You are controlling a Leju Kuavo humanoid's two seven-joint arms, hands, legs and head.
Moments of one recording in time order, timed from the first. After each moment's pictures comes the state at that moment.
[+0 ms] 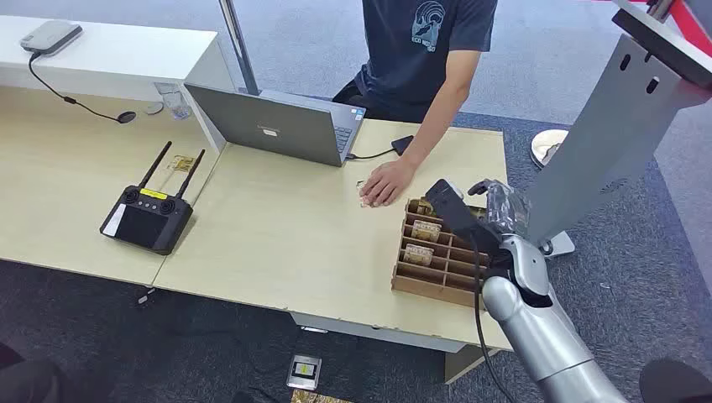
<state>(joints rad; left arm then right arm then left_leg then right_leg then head) -0.16 0.04 -1.01 -0.23 0.85 0.33 0.02 -0.68 -0.06 0.74 -0.60 1.00 -0.24 0.32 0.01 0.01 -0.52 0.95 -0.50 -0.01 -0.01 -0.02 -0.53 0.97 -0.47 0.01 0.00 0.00</state>
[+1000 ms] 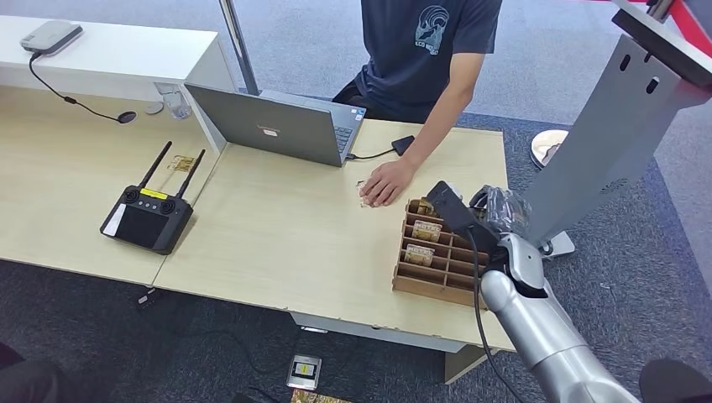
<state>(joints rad) -0.14 0.04 -1.00 -0.23 0.86 0.34 0.01 -0.71 -0.07 0.75 -0.57 1.00 -0.26 0.31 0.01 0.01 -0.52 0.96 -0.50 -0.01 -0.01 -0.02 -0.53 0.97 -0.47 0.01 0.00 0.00</state>
